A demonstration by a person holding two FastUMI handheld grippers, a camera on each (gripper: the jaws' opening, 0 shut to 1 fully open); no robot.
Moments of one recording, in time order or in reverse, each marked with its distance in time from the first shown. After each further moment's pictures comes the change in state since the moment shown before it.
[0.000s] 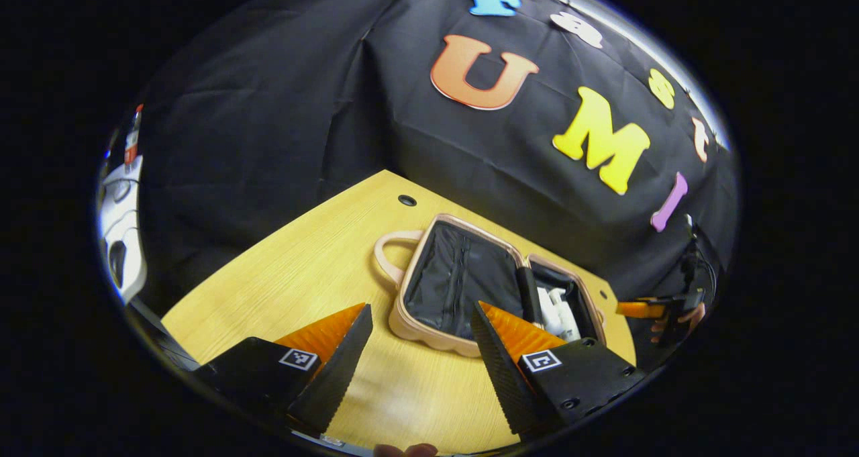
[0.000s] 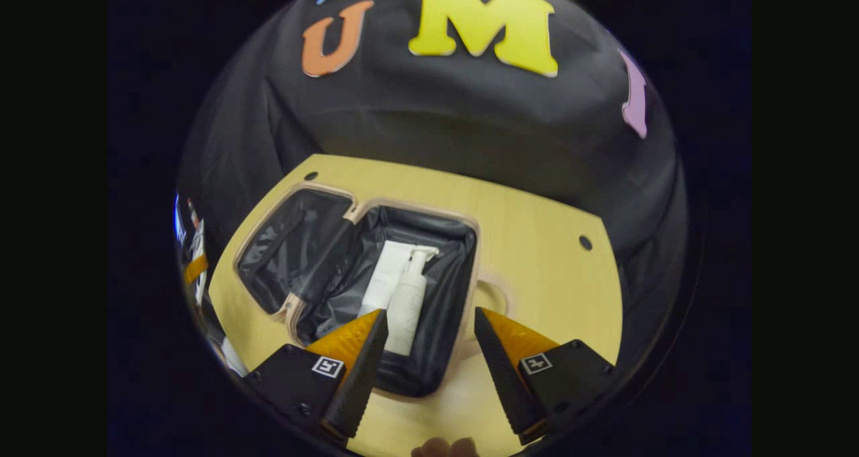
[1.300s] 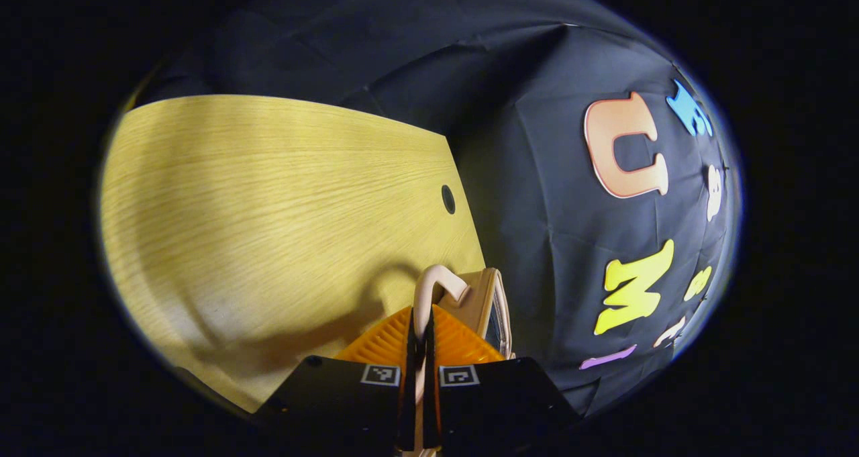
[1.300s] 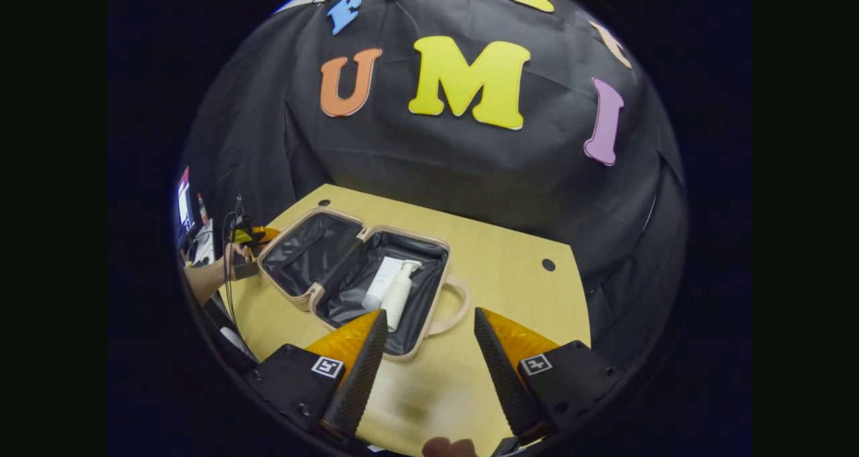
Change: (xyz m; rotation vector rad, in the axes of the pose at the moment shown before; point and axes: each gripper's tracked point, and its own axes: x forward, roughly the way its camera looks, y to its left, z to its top) left arm 0.180 0.053 0.020 -0.678 0.086 -0.117; right arm -0.108 -0.021 -0.004 0.044 -0.150 -0.056
